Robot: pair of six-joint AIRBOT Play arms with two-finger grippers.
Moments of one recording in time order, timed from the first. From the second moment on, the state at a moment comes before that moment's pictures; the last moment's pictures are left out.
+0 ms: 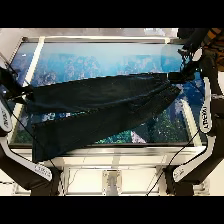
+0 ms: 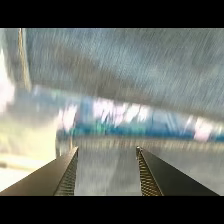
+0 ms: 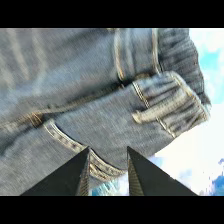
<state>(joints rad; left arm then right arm) 0.38 -1.82 1.84 1.56 -1.77 -1.52 -0.15 -1.82 1.90 -1.51 1.45 1.39</state>
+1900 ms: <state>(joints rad) 0.56 -1.27 0.74 1.44 -0.76 -1.24 -0.16 -1.14 1.37 -1.50 1.41 1.37</state>
